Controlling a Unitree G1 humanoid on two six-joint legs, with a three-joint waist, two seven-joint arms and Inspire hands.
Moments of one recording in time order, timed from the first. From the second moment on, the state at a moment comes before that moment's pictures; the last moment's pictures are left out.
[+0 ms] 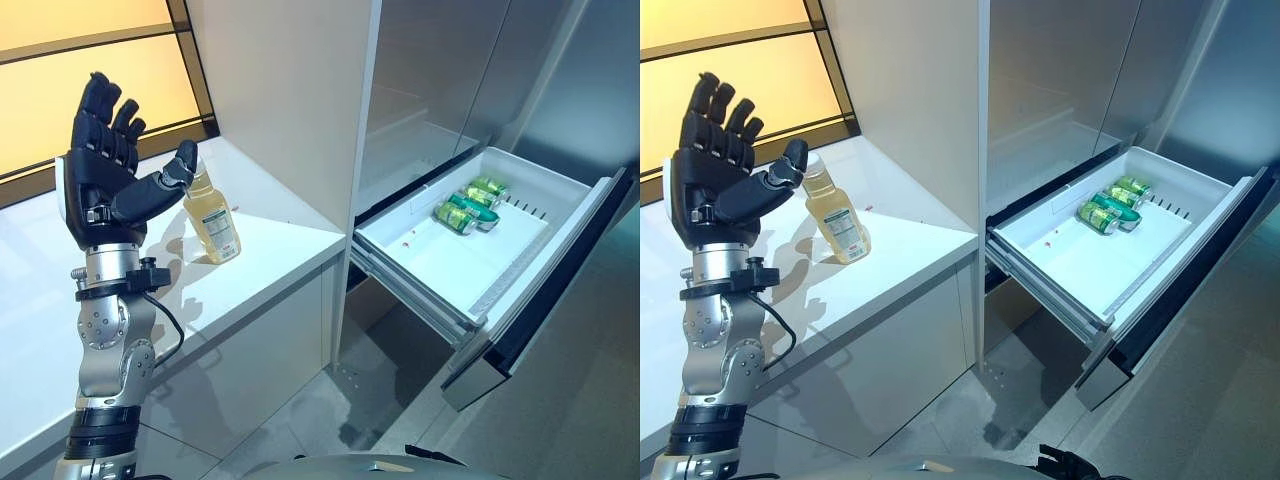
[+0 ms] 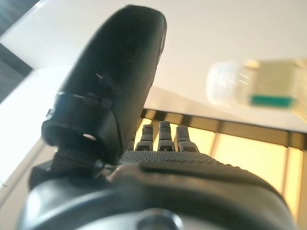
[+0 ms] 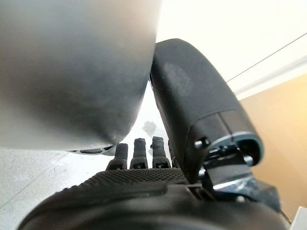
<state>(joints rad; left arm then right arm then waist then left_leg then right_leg) -0.04 0.45 0.19 -0.18 -0.55 -0.33 0.14 0.08 -0.25 0.20 1.21 0.29 -0.02 0.27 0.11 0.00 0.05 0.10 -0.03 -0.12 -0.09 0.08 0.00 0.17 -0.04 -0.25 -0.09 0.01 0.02</state>
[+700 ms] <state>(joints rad) 0.00 0.45 0.19 -0.17 -0.52 -0.23 0.07 0.08 -0.25 0.17 1.21 0.29 -0.02 0.29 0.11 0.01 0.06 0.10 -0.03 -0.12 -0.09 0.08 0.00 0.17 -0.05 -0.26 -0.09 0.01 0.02</state>
